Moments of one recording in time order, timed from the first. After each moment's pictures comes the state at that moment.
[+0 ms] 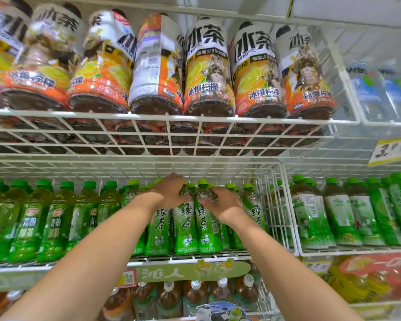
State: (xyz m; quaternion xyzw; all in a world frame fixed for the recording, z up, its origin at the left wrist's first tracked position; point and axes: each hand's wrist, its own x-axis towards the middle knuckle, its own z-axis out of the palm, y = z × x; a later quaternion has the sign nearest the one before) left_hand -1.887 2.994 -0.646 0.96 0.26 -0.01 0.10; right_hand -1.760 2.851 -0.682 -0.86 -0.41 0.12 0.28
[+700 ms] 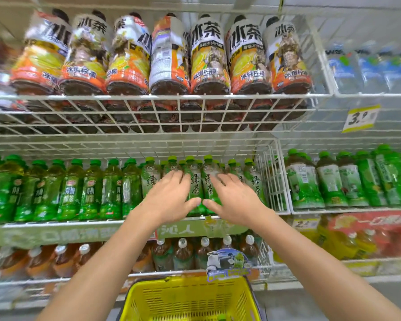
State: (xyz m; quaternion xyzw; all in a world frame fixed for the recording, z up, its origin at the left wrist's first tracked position) left_hand -2.008 2.866 -0.636 0.97 0.25 0.04 -0.02; right_hand -1.854 2.746 -0.662 -0.82 -0.56 -0.09 0.04
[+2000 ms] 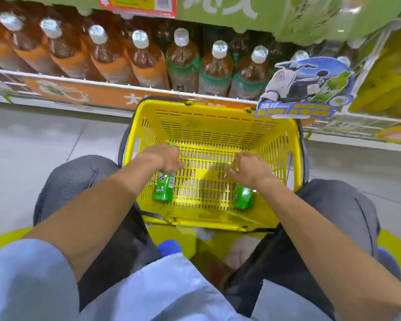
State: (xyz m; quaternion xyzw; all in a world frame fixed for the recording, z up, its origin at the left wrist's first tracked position) left_hand -2.108 2.874 -1.056 0.84 0.35 -0.36 0.19; right_hand -1.920 2.701 -1.074 -0.82 -0.47 0.30 -0.10
